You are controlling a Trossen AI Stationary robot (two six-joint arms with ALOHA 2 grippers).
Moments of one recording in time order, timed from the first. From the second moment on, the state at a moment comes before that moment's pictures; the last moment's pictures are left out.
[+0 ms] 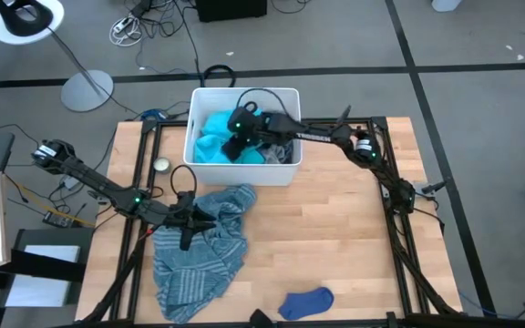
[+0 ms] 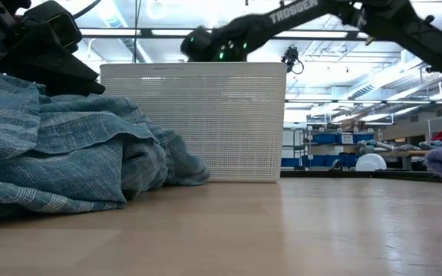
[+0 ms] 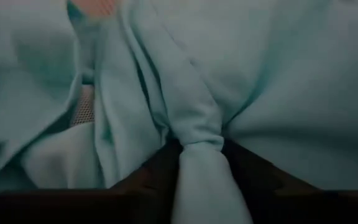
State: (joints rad) left arm -0.47 0.85 0.19 0.33 -0.40 -0.55; right arm -0.33 2.31 2.09 -0.62 0.13 0.36
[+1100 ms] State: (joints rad) left arm -0.47 0.85 0.19 0.35 -0.40 -0.55; right arm 0.47 1.79 1.93 -1.27 0.47 0.67
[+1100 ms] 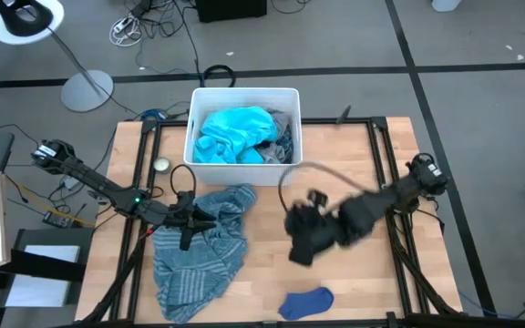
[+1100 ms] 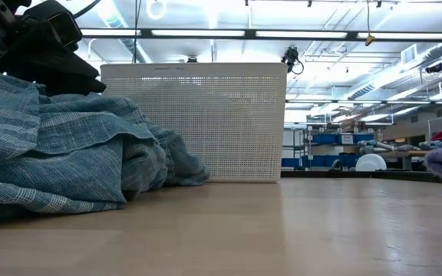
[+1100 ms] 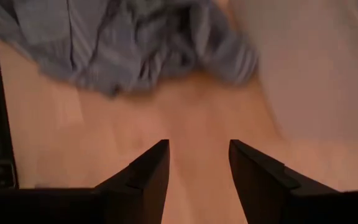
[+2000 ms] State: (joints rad) left arm -0.47 0.85 0.19 0.31 -0.39 -0.61; right arm 0.72 1.80 1.09 -0.32 0.25 0.78
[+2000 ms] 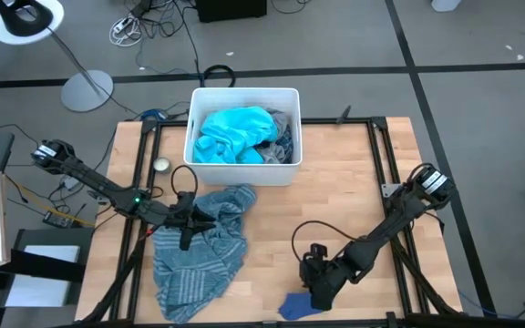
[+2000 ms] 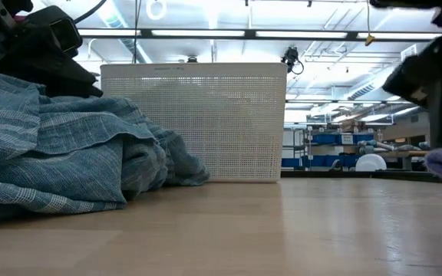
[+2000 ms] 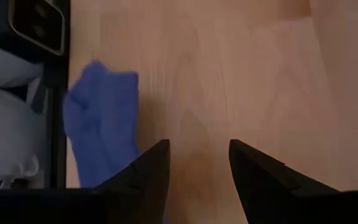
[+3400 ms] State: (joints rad) left arm -0.47 0.85 0.19 0.32 -0.39 -0.61; right arm 0.38 1.59 1.62 -0.85 0.64 0.37
